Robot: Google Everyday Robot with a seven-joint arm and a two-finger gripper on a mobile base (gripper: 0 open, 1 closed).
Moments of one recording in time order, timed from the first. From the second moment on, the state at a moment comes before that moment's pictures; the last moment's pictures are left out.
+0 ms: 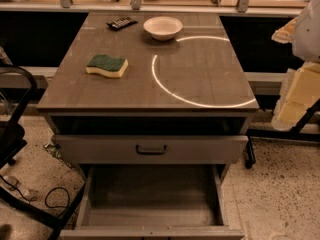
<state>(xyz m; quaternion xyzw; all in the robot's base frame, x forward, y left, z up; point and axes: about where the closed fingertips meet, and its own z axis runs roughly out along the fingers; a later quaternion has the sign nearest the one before) 0.438 -0.214 0.984 -0.60 0.78 -0.04 0.17</state>
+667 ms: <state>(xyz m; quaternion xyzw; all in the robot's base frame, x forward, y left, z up) 0.506 -0.164 0.987 -0.58 0.77 0.01 0.27</state>
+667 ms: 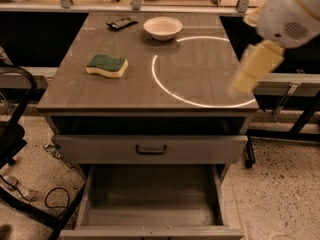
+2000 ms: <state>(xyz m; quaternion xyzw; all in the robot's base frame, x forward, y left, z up) 0.617 -0.032 0.973 -0.50 0.70 0.21 0.47</state>
